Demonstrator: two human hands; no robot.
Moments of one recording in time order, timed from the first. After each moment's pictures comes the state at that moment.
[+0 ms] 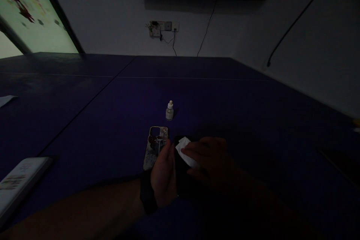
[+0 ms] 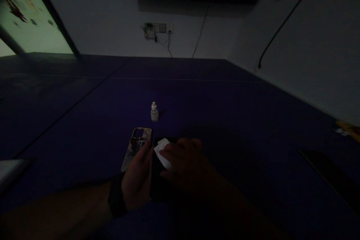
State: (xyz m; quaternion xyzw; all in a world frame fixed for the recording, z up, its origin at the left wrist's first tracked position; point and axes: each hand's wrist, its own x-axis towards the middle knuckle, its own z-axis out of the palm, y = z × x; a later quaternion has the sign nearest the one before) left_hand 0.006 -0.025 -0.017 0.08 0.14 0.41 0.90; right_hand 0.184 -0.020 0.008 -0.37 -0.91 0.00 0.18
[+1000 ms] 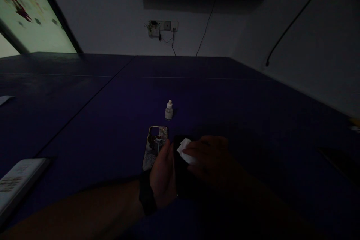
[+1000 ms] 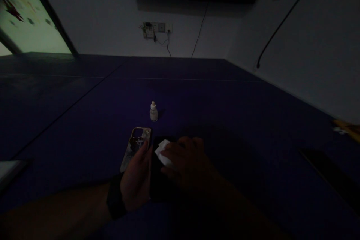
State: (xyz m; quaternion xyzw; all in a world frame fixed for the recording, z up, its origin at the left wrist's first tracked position) left_hand 0.005 -0.024 -0.019 0.09 0.15 0.42 0.89; right_hand 0.183 -0.022 0.011 -0.39 -0.90 0.00 0.20
